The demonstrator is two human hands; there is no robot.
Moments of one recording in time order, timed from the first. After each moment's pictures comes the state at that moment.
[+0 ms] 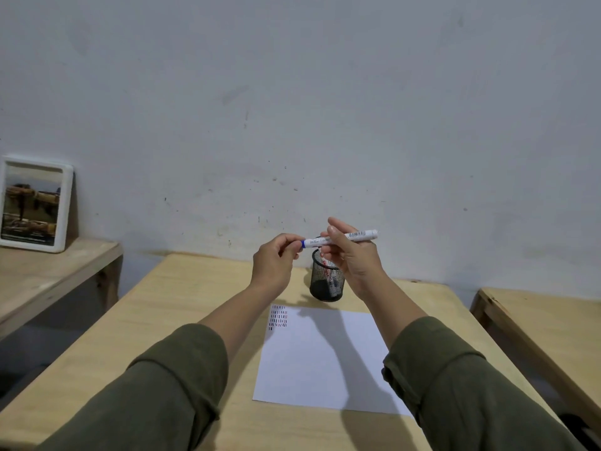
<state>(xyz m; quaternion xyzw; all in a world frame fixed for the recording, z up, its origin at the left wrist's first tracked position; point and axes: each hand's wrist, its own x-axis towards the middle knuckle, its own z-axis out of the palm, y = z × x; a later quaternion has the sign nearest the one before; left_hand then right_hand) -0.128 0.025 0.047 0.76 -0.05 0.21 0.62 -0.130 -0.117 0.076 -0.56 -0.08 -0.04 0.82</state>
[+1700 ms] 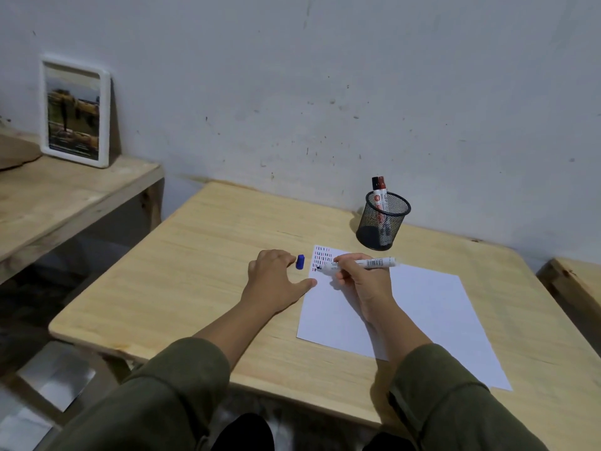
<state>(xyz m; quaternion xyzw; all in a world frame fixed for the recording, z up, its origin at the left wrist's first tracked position) -0.159 0.093 -0.089 0.95 0.03 0.10 0.28 -0.144 -0.074 -0.063 -0.62 0.05 0.02 0.78</state>
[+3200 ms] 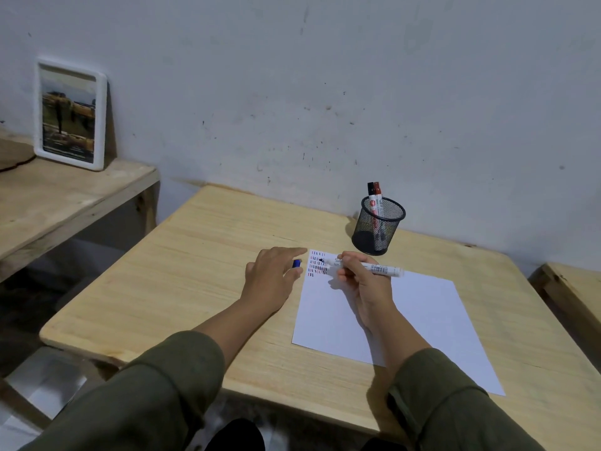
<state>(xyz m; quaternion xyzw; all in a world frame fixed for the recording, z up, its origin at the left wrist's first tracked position) -0.159 0.091 -0.075 0.93 0.00 0.12 0.36 -0.146 -0.077 -0.054 -0.52 0.06 0.01 0.85</state>
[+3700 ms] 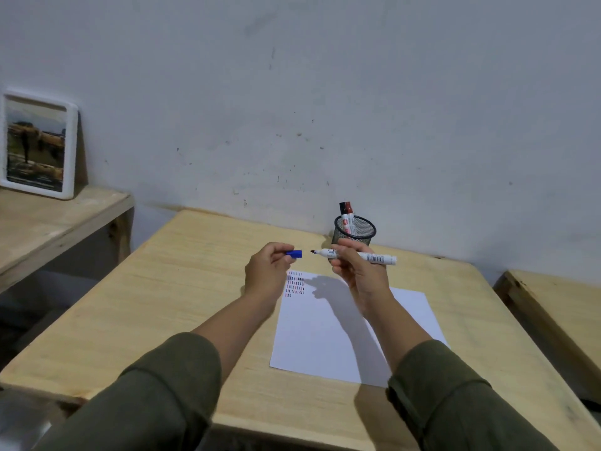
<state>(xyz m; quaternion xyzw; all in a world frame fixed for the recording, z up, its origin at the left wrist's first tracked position) -0.136 0.055 -0.034 0.70 0.09 0.13 0.70 -0.137 -0.098 0.001 -0.55 0.00 -0.02 0.83</state>
